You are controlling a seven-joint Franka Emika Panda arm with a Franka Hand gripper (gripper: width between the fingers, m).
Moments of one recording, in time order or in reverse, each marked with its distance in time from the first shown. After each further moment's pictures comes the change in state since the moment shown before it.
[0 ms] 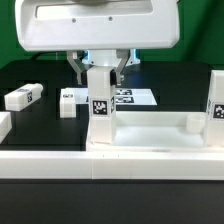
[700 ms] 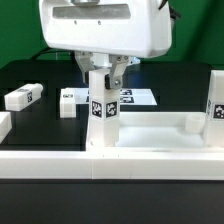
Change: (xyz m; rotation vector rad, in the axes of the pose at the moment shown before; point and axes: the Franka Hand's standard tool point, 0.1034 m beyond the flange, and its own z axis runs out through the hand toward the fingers) arm -0.001 -0.002 0.003 -0.003 -0.002 0.445
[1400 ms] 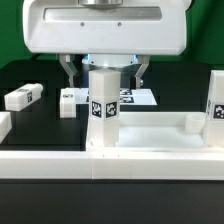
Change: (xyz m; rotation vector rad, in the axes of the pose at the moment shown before) arm -0.003 -0.003 0.003 -0.045 0.009 -0.656
